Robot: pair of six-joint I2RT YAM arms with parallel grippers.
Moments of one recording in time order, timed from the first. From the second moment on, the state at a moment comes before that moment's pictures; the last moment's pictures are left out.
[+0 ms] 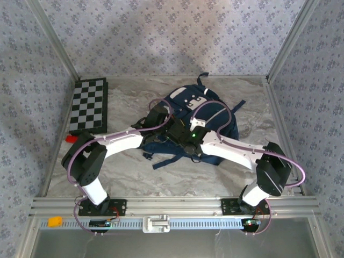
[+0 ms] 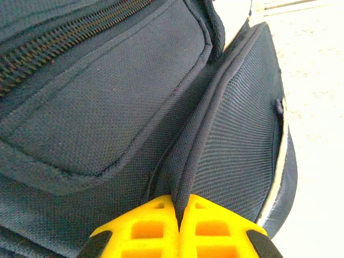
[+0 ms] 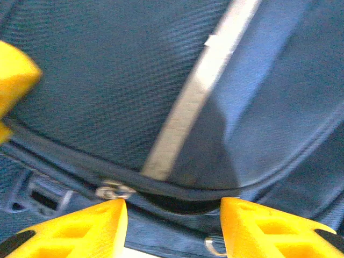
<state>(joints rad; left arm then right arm) -0.74 1.68 1.01 0.11 0.23 -1.27 0.96 1.56 1.18 -0.96 0.59 1.14</state>
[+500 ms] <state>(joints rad) -0.73 1.67 1.00 0.12 0.26 -1.33 0.96 1.39 1.09 -0.92 0.50 1.09</state>
